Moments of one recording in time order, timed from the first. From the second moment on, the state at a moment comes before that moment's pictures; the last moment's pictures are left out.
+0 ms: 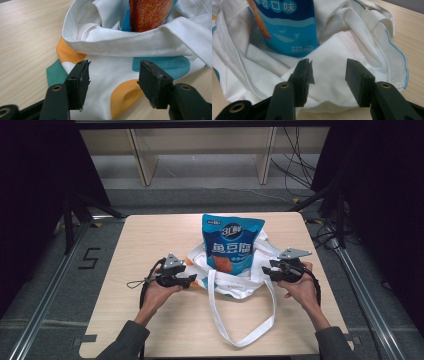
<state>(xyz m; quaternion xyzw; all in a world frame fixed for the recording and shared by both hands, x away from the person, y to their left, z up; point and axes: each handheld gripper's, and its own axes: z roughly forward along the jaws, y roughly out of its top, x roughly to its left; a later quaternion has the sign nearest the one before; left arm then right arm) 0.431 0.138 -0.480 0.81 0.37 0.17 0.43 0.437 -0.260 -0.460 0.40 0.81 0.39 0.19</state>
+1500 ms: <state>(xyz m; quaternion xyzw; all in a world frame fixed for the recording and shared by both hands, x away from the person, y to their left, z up) 0.397 0.150 -0.478 0.79 0.39 0.17 0.45 0.412 -0.257 -0.450 0.39 0.81 0.40 0.20</state>
